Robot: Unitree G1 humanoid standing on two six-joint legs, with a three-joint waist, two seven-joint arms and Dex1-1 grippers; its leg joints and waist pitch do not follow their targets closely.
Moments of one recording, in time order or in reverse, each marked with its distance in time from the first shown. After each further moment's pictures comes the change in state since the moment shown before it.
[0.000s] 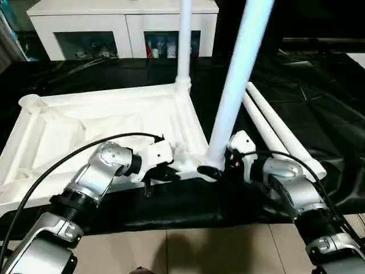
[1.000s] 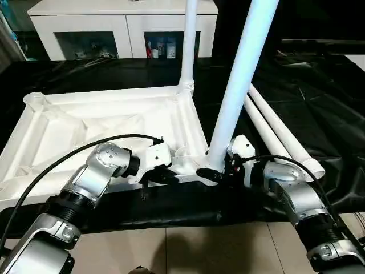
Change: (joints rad) left arm 0.001 0.015 0.001 0.012 0.000 -0.029 -0.021; right arm 0.030 0.019 -0.003 -0.036 0.029 0.016 0.024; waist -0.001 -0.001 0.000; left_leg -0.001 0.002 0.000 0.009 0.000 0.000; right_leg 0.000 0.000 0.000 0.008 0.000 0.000
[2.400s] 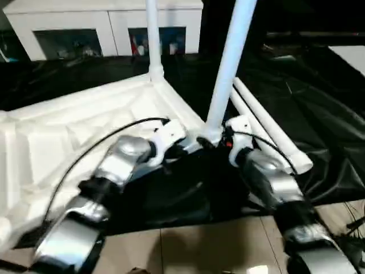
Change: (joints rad) left arm -0.125 -0.151 0.060 0.194 0.043 0.076 0.312; right arm -0.101 0.136 -0.097 0.085 -0.029 0.088 -0.408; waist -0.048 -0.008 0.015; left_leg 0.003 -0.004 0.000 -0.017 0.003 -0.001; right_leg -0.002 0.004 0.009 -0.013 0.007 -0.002
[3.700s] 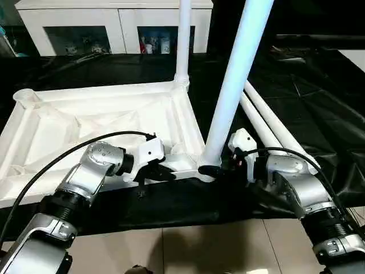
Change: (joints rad) left arm 0.126 0.163 -0.028 -0.168 -0.091 -0.069 -0.339; right arm 0.071 -0.199 0.122 -0.177 0.046 0.039 0.456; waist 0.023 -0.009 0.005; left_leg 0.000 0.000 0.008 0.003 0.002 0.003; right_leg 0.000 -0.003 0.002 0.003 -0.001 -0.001
